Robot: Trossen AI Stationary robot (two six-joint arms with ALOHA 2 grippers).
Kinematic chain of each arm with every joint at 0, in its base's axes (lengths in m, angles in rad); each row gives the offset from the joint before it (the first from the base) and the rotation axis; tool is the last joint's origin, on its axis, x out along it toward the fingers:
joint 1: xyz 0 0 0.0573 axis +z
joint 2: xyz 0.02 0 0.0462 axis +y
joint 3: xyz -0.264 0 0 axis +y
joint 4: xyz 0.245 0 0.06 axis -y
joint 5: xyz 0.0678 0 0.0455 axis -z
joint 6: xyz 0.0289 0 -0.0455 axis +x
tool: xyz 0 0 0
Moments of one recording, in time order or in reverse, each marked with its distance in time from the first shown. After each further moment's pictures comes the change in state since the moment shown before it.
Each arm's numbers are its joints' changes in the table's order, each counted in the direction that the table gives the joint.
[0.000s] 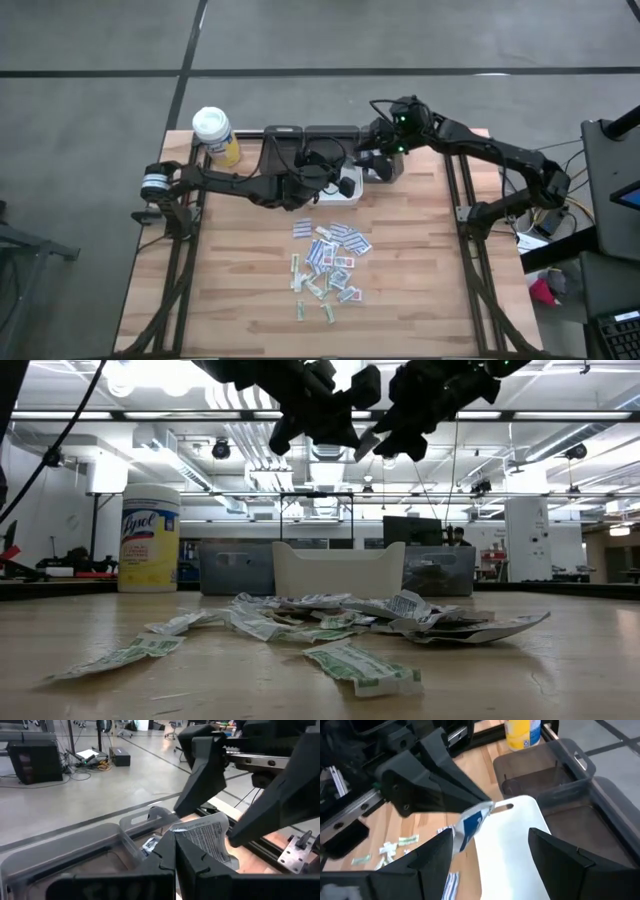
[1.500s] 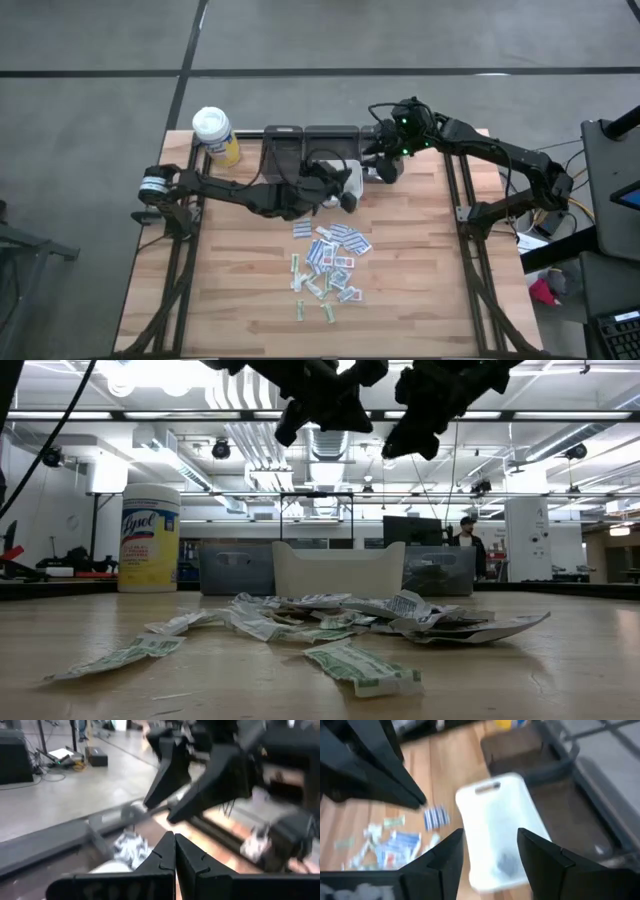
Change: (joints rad) left arm -0.070 -0.005 0.000 0.023 0.039 0.000; right arm 0.011 -0.027 -0.022 -0.150 0.097 -0.057
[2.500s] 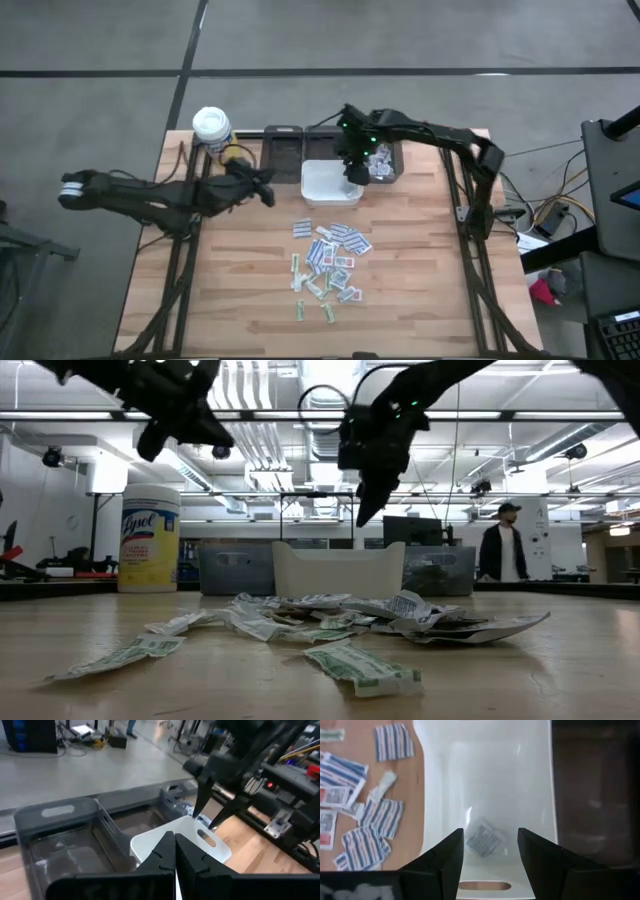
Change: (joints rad) left arm 0.014 -0.801 0.658 -0.236 -0.003 -0.187; right arm 0.039 0.565 -0.427 -0.352 0.095 -0.330
